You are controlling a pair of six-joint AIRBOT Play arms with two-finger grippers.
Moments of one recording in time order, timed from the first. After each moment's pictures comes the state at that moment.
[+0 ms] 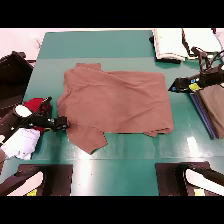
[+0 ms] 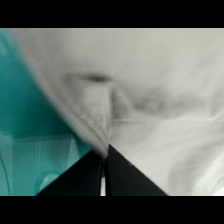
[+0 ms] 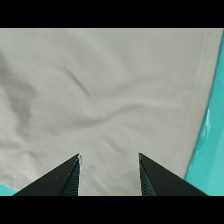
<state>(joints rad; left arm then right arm) 0.07 -1.05 0.57 1.00 -1.01 -1.41 -0.11 -1.18 1.22 -1.20 1.32 1.42</state>
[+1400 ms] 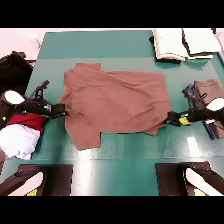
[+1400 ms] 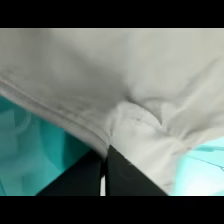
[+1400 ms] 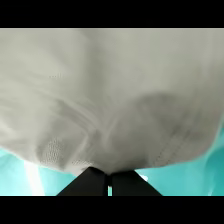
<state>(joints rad) 0.05 -1.04 0.80 0.99 -1.10 -1.39 -0.18 -0.99 0.67 -1.05 1.19 1.38</state>
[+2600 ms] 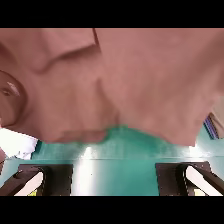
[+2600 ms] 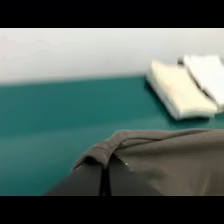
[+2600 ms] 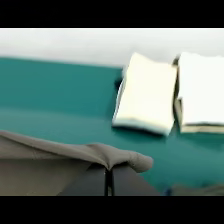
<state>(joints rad) 0.05 -0.96 1.89 1.12 -1.23 -1.51 -0.38 -1.03 1.98 -1.14 1.45 1.38</state>
